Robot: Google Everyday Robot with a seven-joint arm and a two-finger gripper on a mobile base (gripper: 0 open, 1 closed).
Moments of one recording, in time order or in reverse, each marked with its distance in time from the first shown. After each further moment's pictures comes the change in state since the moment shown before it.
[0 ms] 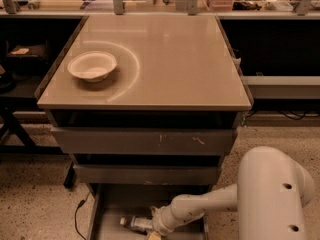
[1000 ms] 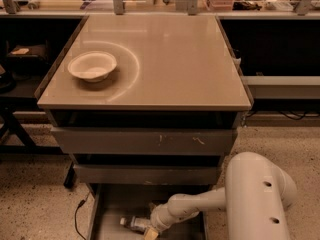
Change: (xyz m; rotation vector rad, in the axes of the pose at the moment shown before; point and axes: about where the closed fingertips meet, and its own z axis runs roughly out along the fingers) arm 0.012 -0.041 0.040 0.041 -0.013 -0.008
